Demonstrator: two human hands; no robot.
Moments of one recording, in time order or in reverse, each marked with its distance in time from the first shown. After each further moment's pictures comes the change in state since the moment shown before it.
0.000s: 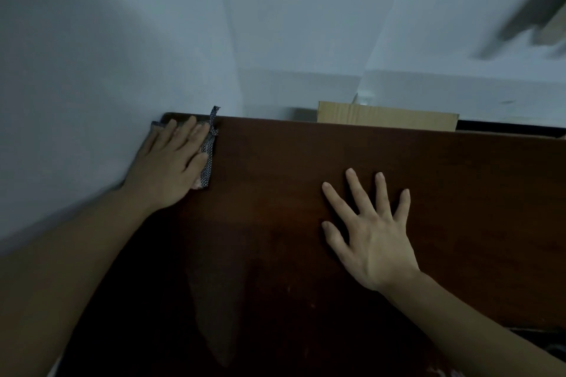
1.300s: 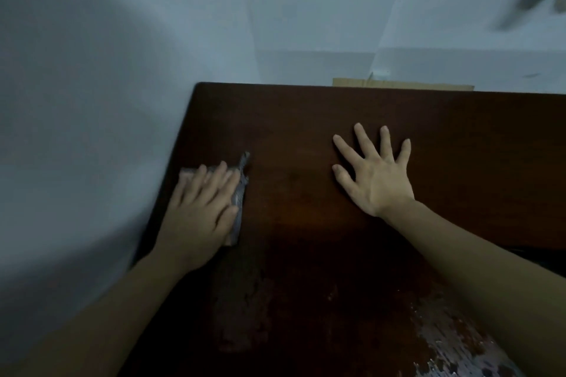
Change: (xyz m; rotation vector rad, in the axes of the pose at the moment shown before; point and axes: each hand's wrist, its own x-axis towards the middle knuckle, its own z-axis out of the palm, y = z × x) left_hand -0.176 0.046 0.027 0.083 -0.034 0.105; right_hand 0.001 0.000 0.001 -0.052 0.026 0.011
